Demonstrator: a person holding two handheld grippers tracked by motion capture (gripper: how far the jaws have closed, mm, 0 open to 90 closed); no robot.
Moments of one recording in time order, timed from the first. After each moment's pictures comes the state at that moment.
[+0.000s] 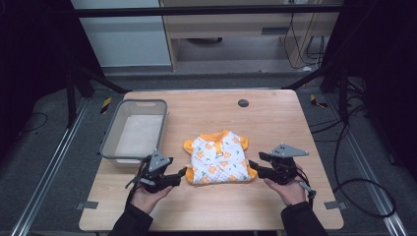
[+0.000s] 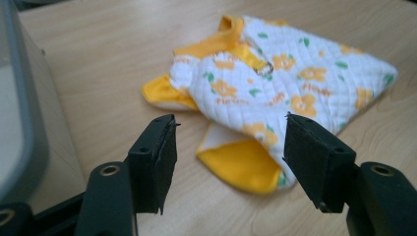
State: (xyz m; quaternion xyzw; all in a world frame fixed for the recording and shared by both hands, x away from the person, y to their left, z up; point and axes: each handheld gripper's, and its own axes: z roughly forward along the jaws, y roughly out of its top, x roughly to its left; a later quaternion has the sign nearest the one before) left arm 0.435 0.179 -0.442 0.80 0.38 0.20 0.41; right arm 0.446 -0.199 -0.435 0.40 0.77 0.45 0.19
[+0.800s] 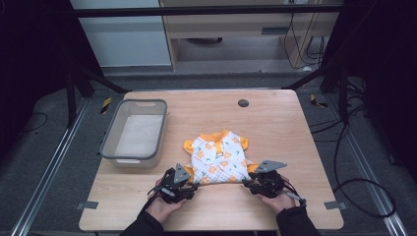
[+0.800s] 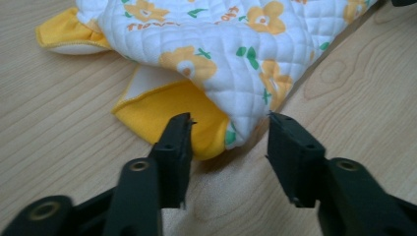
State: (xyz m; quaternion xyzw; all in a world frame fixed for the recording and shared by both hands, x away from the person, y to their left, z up) left arm 0.433 0.139 -0.489 0.85 0.35 0.17 0.35; right arm 0.443 -0.177 -0.494 0.38 0.84 0.37 0.13
